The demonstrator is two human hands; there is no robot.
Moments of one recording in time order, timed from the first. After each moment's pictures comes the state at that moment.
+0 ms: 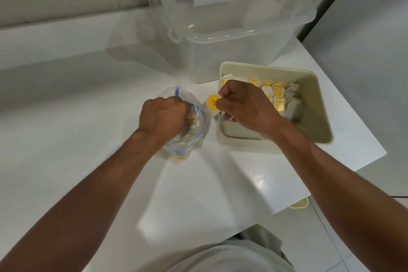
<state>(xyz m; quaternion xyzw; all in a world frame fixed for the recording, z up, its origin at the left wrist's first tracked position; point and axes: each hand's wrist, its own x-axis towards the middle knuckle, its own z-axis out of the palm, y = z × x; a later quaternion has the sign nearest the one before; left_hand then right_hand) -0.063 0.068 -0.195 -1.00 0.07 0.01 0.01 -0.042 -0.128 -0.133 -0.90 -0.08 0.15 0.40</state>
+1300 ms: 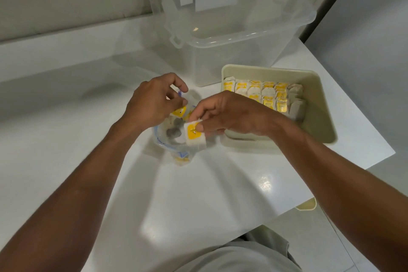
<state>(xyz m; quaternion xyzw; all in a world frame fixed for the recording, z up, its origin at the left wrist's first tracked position) -0.052 0.100 -0.150 -0.90 -0.02 0.07 -0.42 -0.045 -0.110 -0.124 -0.77 -0.19 0.37 0.49</state>
